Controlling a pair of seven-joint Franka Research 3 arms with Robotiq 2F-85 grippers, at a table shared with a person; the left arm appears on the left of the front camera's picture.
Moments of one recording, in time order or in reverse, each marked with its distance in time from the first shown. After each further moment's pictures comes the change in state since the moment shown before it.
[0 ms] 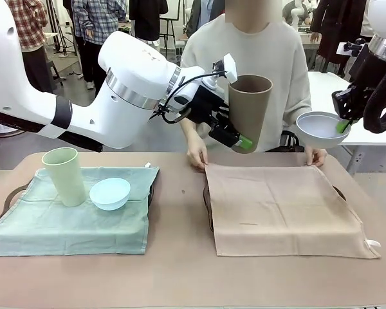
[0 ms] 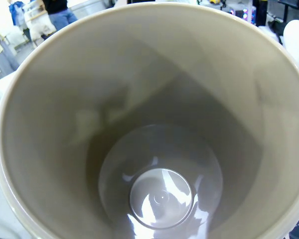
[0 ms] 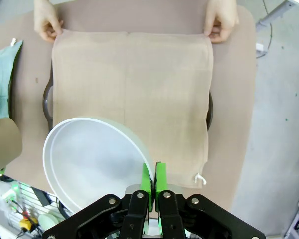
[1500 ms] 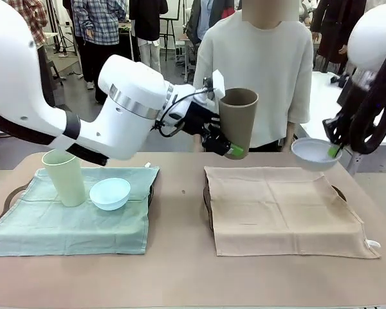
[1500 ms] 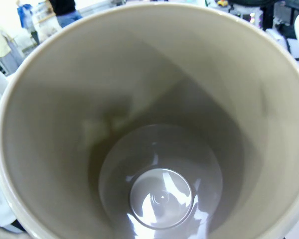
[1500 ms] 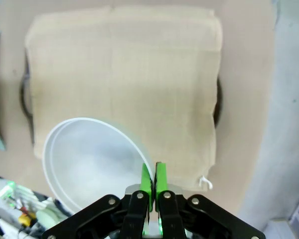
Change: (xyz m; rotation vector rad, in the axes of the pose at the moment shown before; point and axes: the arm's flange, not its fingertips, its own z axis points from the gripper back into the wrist) left arm -0.059 0.023 -0.017 0.036 -0.041 0.000; right arm 0.009 -0.015 -0.086 0.009 0.143 -0.031
